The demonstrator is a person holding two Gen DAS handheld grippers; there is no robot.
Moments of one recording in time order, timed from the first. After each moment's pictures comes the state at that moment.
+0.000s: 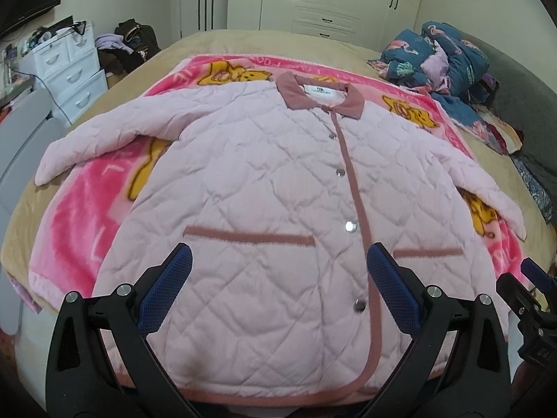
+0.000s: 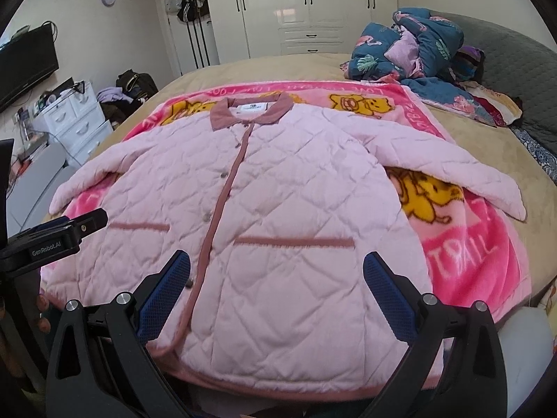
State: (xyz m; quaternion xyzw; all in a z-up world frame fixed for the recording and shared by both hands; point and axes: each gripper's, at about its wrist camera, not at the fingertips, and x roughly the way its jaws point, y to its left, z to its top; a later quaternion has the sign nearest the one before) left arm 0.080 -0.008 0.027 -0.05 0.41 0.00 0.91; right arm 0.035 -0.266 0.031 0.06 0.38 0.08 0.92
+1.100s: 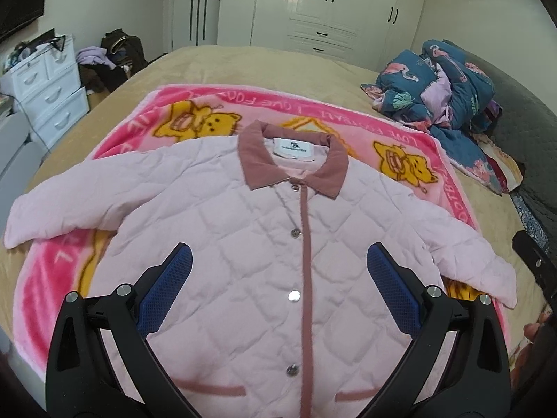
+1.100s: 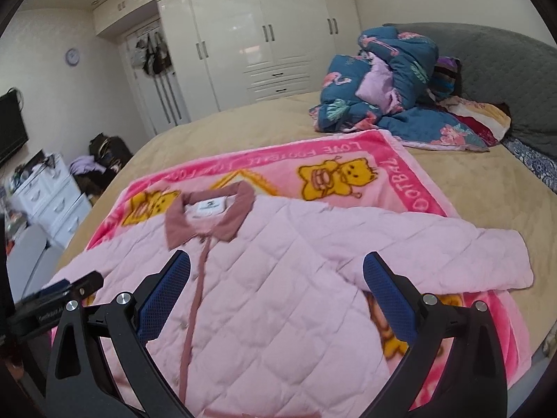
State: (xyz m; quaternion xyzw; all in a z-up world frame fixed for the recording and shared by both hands) left arm 0.239 -0.063 0.074 -0.07 0.39 -0.01 0.92; right arm 0.211 -0.340 0.094 0.13 0.31 0.01 0.94
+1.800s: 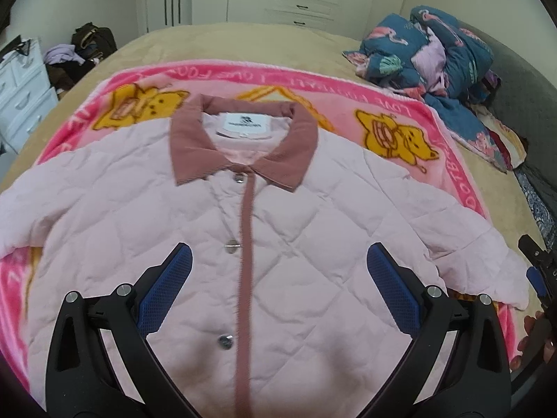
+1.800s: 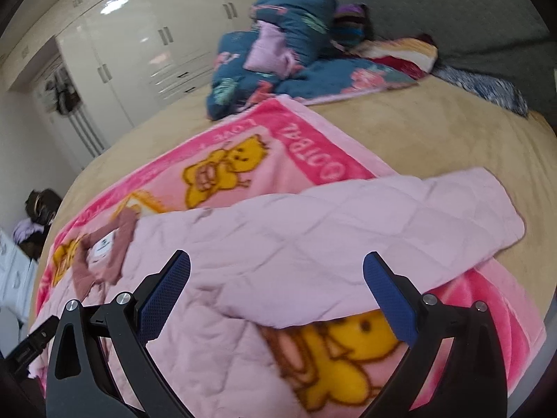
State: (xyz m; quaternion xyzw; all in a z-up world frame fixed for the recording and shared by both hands) left arm 0.320 -0.138 0.010 -0.05 0.44 -0.04 0.90; right arm 0.264 -0.475 -0.006 0.23 0.34 -0.14 0.90
